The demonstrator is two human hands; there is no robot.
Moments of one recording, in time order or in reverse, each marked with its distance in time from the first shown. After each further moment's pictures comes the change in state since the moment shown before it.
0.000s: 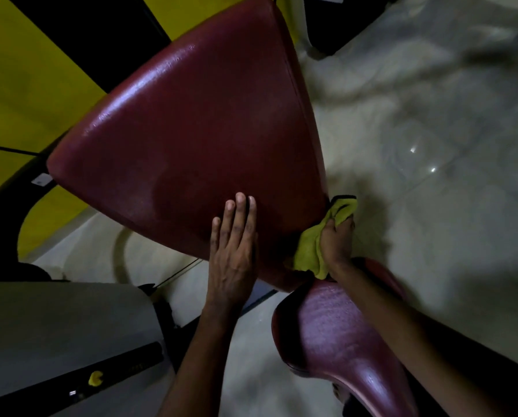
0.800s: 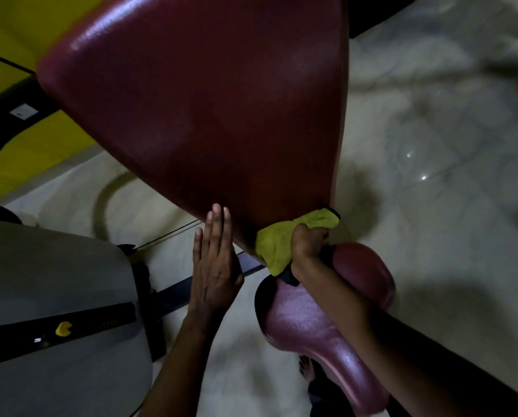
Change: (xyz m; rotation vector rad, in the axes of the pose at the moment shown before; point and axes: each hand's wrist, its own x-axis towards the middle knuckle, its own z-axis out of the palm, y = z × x) left_hand -0.090 -0.012 0.017 -0.144 -0.182 -0.239; right_hand -0.057 0.026 0.046 0.092 0.001 0.310
